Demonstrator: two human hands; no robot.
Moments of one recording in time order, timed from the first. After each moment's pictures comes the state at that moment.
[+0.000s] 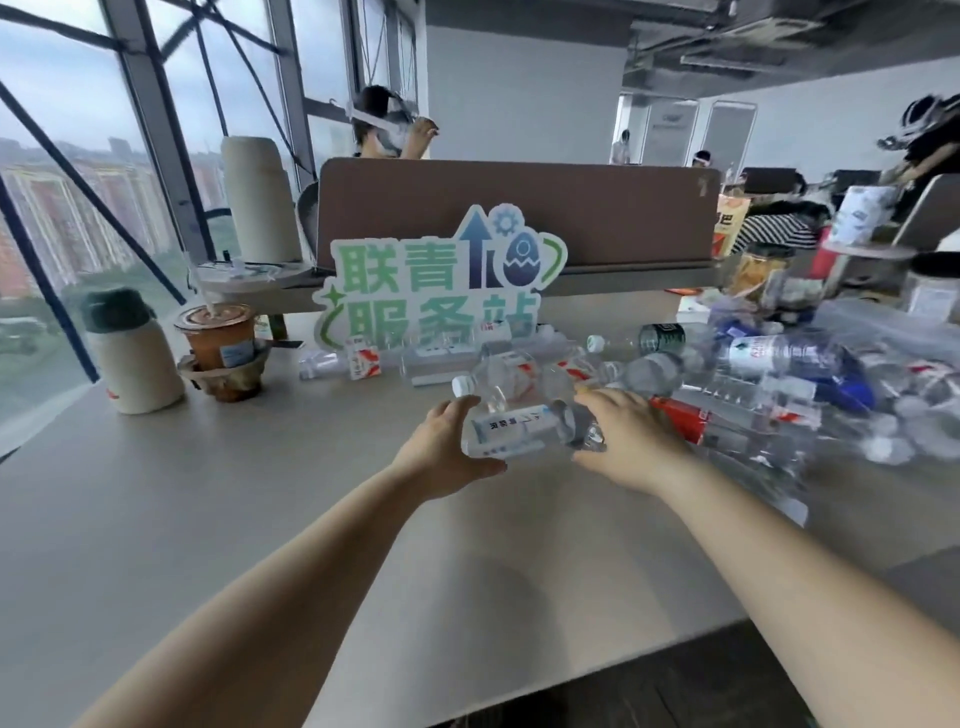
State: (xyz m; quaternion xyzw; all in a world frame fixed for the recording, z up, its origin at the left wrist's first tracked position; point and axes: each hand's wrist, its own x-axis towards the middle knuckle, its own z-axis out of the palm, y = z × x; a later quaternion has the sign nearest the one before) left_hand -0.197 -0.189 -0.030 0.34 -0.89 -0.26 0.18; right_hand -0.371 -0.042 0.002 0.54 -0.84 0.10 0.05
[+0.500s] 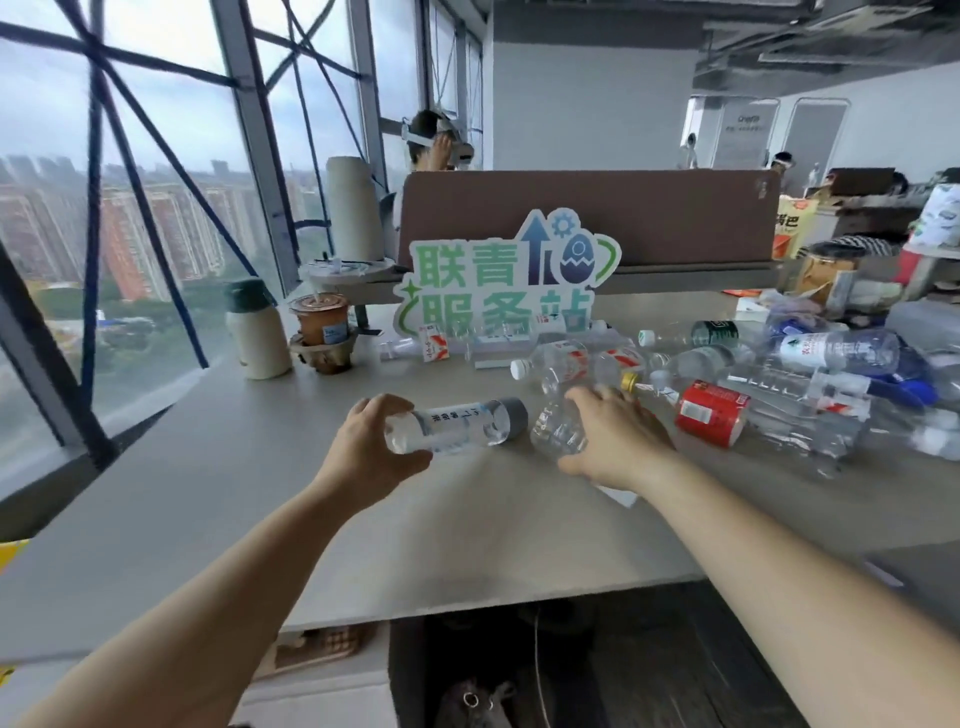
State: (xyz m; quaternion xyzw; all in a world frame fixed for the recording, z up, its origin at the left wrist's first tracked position) left_hand -0.048 -0.150 -0.023 0.42 -0.82 -0.20 0.34; right_hand -0.282 -0.021 0.011 0.57 -0.81 0.12 0.02
